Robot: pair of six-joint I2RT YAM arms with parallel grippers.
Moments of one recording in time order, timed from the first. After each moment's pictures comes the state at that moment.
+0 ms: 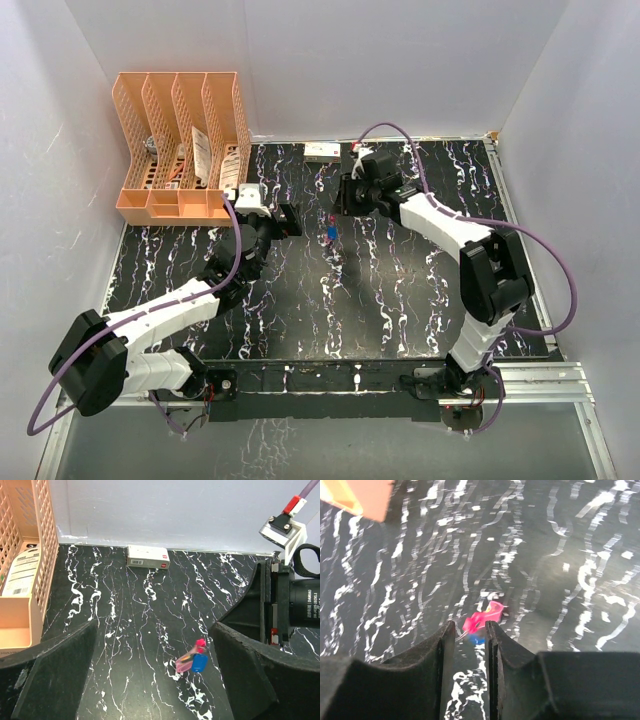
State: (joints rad) left arm -0.75 1.19 0.64 0.56 -0.54 -0.21; right arm 0.46 1.75 1.33 -0.25 -0.28 0.35
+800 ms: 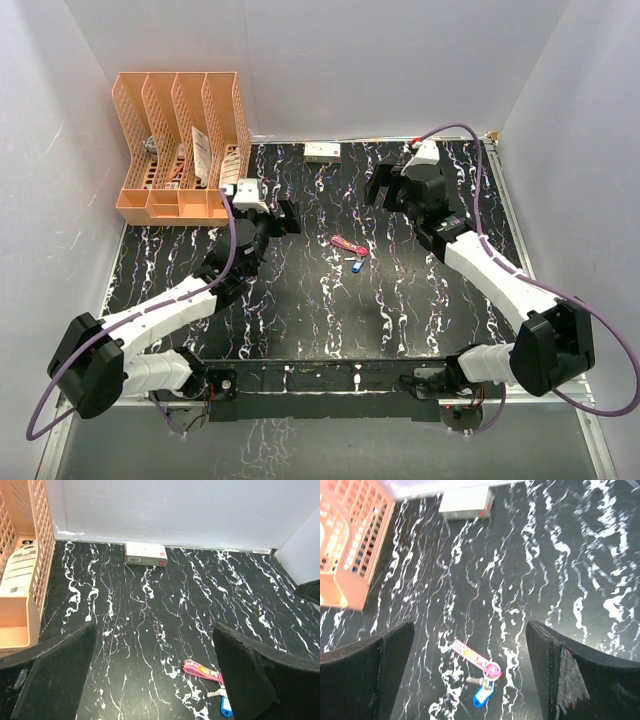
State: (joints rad) left arm -0.73 1.18 0.67 0.48 -0.50 -0.25; right arm 0.41 1.31 1.03 -0.08 0.12 0.39
